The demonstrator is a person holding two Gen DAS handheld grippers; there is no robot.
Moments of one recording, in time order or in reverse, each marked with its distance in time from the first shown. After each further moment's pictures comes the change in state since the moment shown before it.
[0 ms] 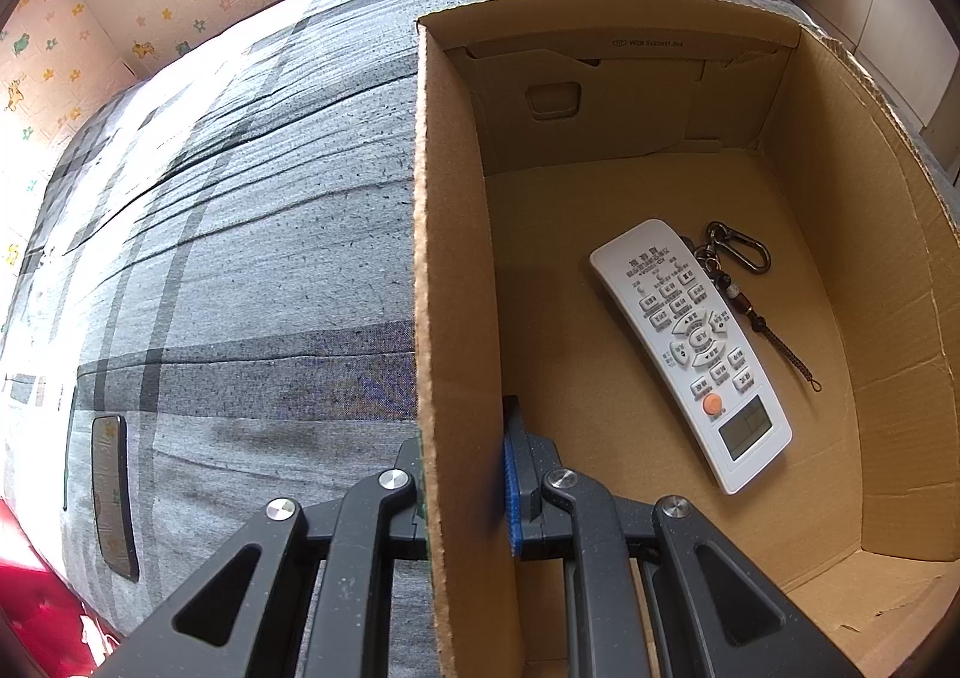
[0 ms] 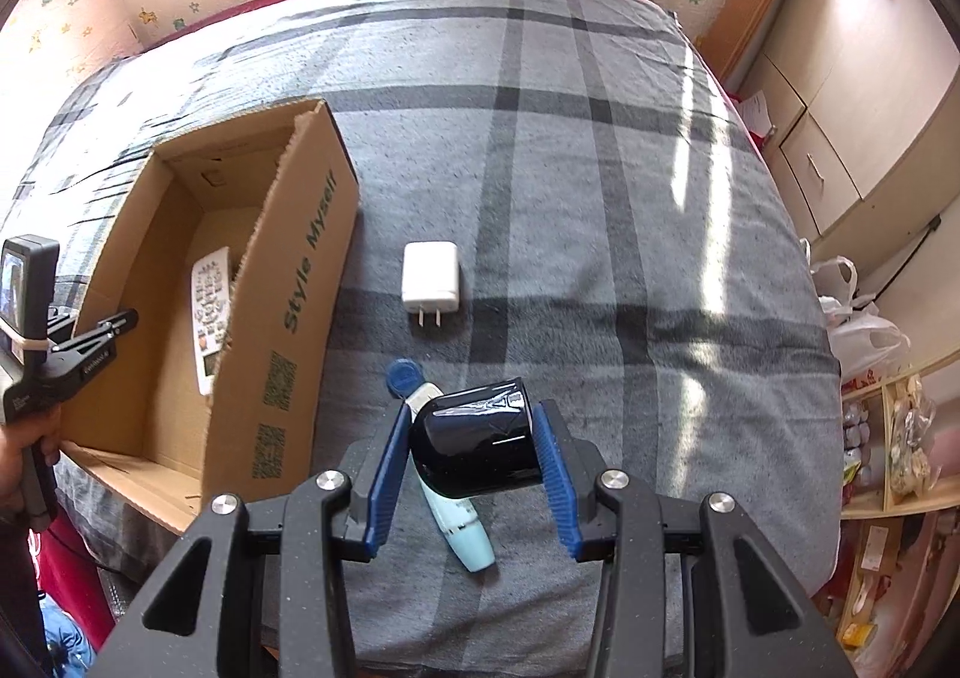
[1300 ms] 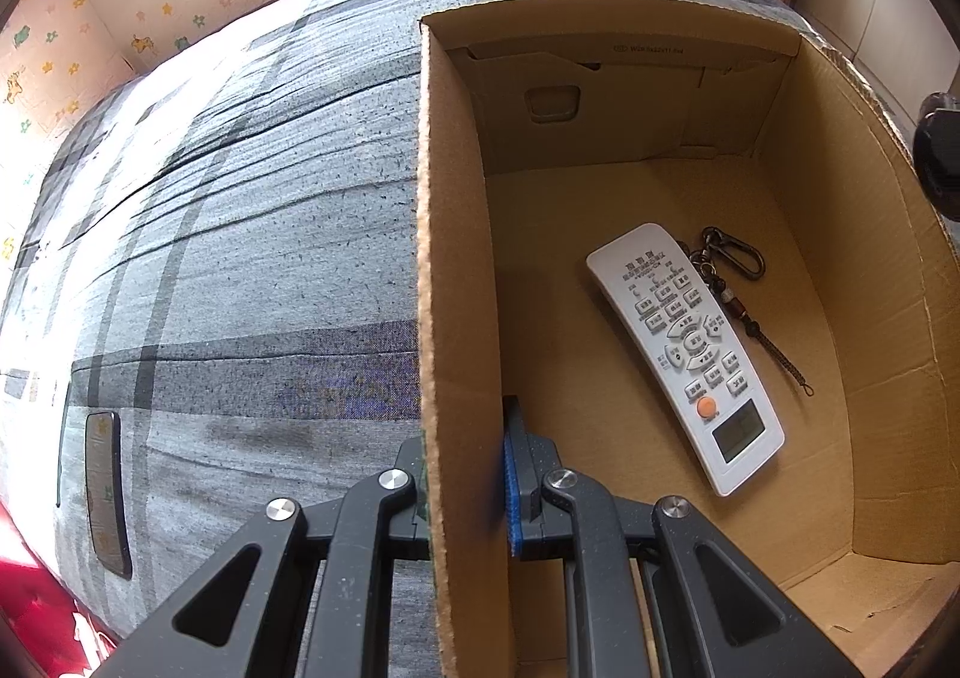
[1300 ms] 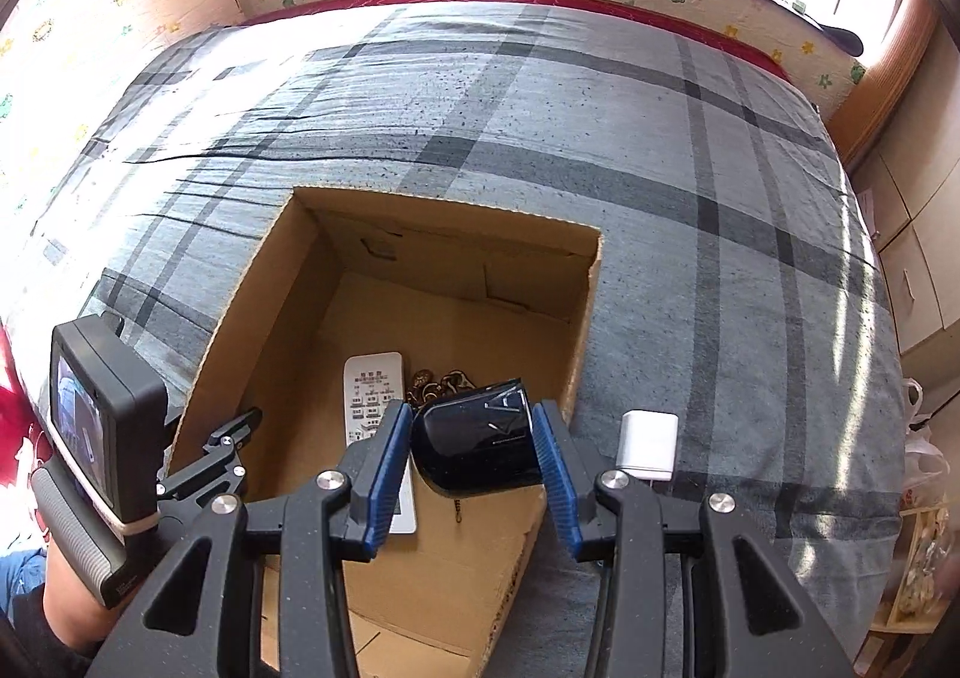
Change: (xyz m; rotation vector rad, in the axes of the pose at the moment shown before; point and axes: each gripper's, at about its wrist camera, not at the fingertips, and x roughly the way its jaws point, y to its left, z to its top) left arm -0.003 0.006 0.001 -0.011 -0.002 -0.023; right arm 0.029 0.145 0.097 -0.188 -0.038 0.147
